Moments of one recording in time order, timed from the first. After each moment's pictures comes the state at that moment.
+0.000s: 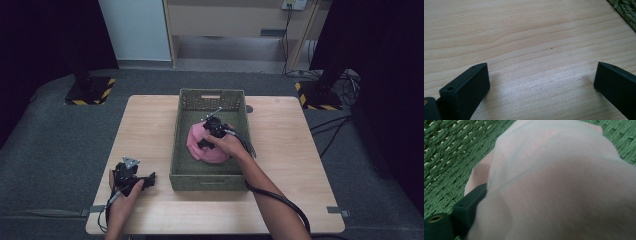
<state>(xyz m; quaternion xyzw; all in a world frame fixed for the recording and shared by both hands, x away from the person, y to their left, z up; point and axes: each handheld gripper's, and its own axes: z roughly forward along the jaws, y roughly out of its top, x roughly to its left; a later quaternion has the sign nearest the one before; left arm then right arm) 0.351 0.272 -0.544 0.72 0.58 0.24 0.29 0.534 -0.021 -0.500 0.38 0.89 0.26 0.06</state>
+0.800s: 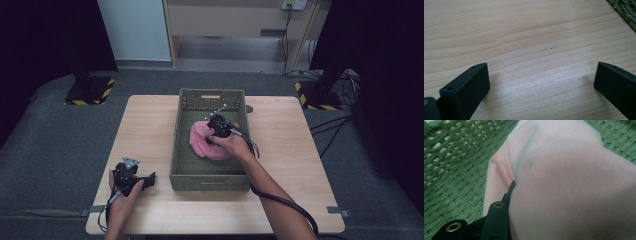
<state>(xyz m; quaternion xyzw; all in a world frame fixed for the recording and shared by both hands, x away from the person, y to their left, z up) 0.351 0.272 -0.544 0.72 0.58 0.24 0.29 0.520 -0.039 -0.469 0.36 0.89 0.27 0.08</state>
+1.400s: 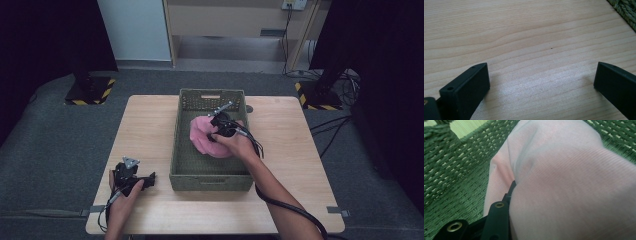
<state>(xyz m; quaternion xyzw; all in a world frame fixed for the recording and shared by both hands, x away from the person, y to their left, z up) 0.351 0.272 -0.544 0.72 0.58 0.24 0.29 0.503 -0.049 -0.438 0.35 0.88 0.30 0.10</state>
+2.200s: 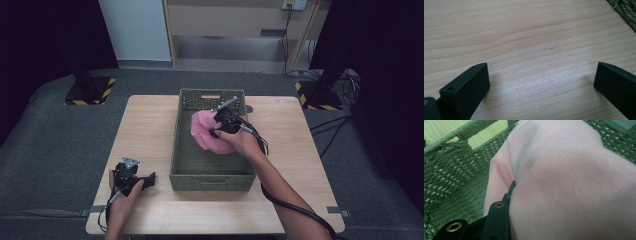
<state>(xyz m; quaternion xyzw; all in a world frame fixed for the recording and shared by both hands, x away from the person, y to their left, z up) 0.351 0.272 -0.544 0.72 0.58 0.24 0.29 0.494 -0.058 -0.407 0.34 0.88 0.31 0.12</state>
